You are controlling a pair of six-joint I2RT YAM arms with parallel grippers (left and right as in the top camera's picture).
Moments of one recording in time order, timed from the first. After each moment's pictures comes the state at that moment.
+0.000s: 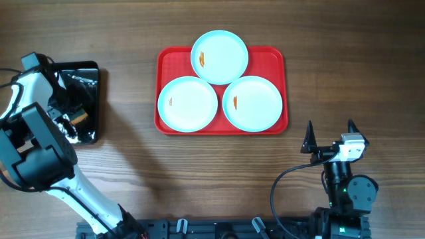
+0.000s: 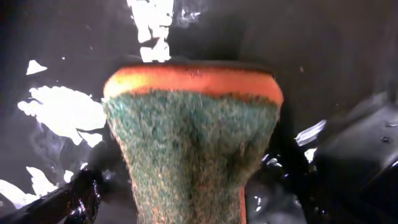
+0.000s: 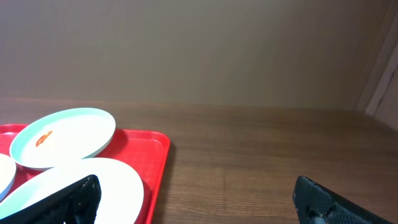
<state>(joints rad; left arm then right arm) 0.47 2.09 1.45 -0.80 -0.03 -0.13 -0.15 0.03 0.01 0.01 -0.16 -0.05</state>
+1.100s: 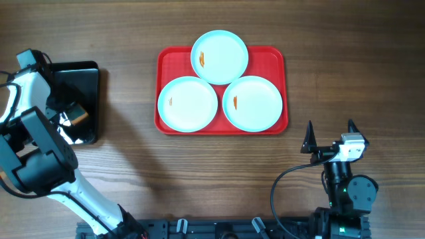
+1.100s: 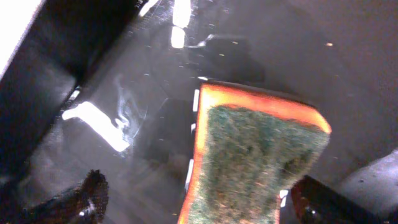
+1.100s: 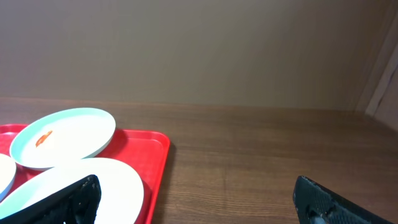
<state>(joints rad) 0.47 2.05 1.45 -0.80 -0.15 -0.29 -0.15 0.03 0.01 0.01 -0.16 -0.05</state>
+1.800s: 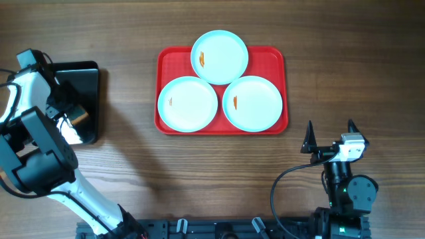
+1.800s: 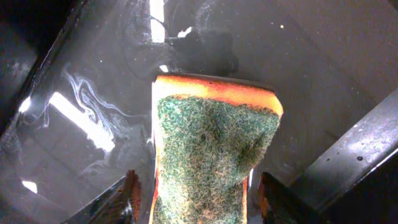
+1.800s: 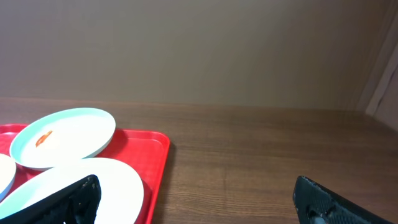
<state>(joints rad) 0.47 2.05 1.45 -0.80 -0.06 -0.24 -0.15 0.03 0.01 0.01 -0.16 -0.05</state>
